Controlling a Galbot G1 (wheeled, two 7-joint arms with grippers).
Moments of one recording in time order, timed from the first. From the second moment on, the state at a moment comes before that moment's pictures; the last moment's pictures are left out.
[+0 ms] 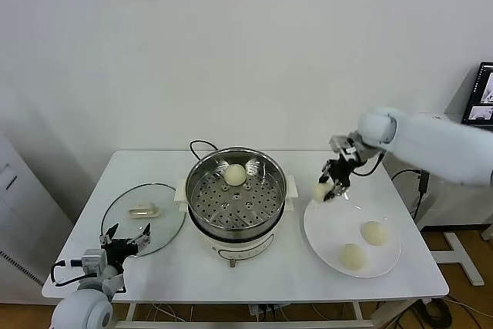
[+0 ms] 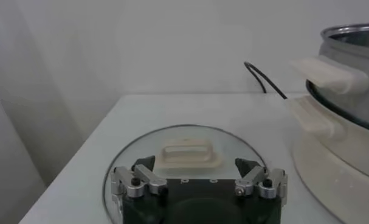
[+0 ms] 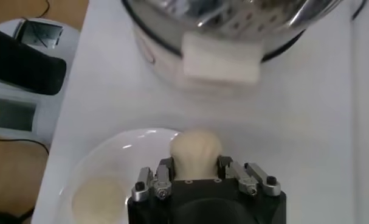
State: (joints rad) left arm 1.37 -1.15 -0.53 -1.88 -0.41 0.38 -0.16; right arm 0.77 0.87 -1.61 1.20 0.65 -0.10 -1.07
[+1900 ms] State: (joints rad) left arm 1.39 -1.14 -0.55 -1.89 -0.43 0.36 -0.16; right arm 0.56 1.37 -1.50 1.16 0.98 -0.47 -0.61
